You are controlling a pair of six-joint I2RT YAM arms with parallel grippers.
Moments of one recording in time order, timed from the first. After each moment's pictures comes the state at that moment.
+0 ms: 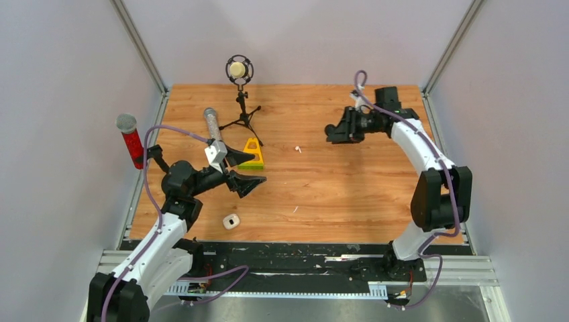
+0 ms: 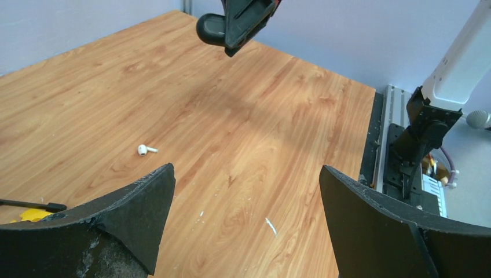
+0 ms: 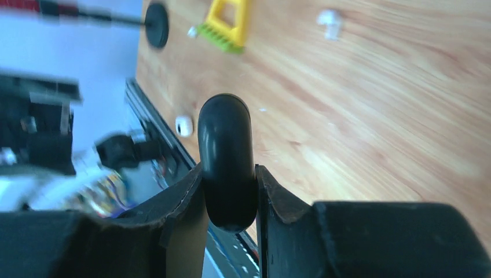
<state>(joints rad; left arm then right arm) -0.27 0.81 0.40 0.53 0.86 -0.25 0.21 1.64 1.42 -0.64 -0.86 0.18</state>
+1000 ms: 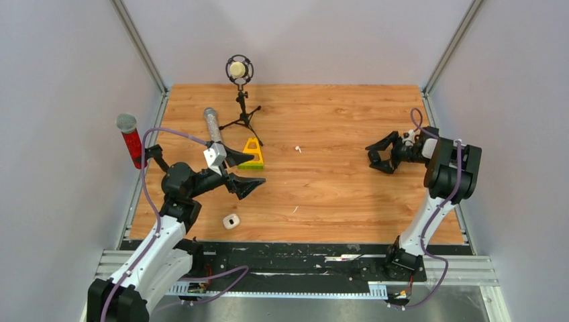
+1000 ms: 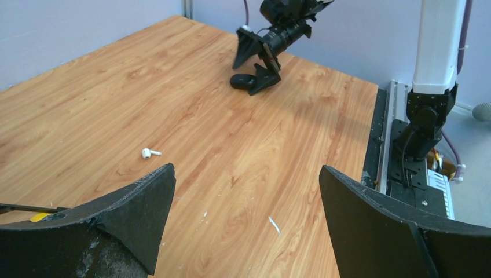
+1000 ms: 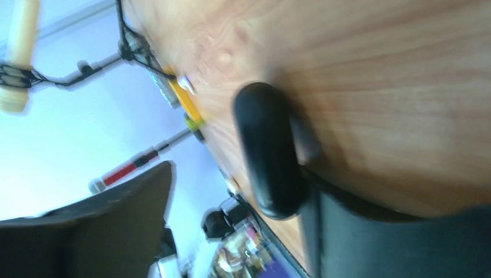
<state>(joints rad) -0.27 0.77 0.40 0.49 0.86 -0.22 -0.36 2.06 1.17 -0.38 -0.94 0.58</state>
